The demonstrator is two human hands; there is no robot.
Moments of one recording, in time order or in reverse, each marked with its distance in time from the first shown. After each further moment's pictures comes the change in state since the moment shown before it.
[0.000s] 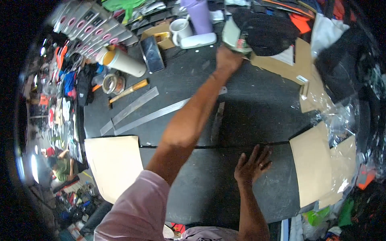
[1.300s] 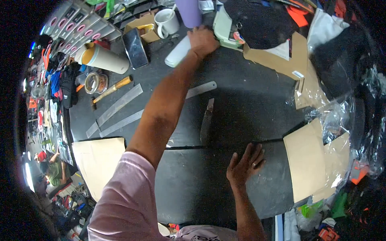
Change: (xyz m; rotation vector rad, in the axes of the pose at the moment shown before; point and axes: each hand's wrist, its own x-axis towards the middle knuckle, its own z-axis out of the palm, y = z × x) left_hand 0.050 -0.044 -0.040 0.808 -0.204 0.090; right_hand -0.001 0.000 0.002 0.037 0.001 -0.034
